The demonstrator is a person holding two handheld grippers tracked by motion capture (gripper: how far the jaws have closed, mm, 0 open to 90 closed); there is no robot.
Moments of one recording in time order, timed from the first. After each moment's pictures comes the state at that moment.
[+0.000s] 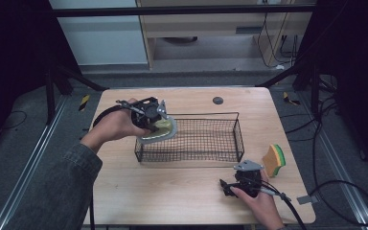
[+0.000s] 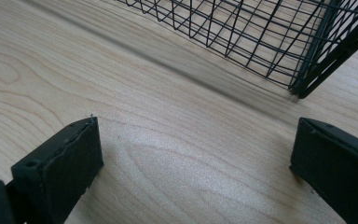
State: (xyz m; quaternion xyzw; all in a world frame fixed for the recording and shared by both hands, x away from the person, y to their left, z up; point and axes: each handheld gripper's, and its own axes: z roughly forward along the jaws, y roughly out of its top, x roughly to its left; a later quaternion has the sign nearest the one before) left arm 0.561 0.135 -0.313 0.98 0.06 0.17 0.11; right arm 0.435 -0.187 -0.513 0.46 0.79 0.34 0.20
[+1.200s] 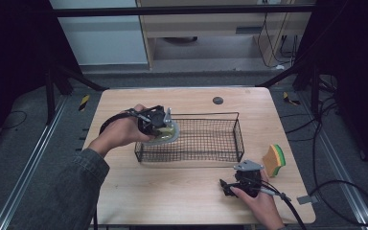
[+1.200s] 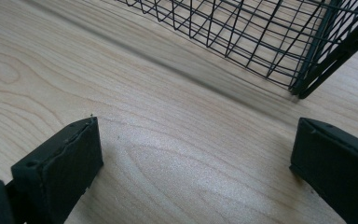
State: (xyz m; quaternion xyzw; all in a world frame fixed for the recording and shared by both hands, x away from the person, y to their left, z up) left arm 0.559 0.125 -0.345 0.98 0.04 0.20 0.09; right arm 0.435 -0.187 -0.514 0.46 0.80 0.34 0.20
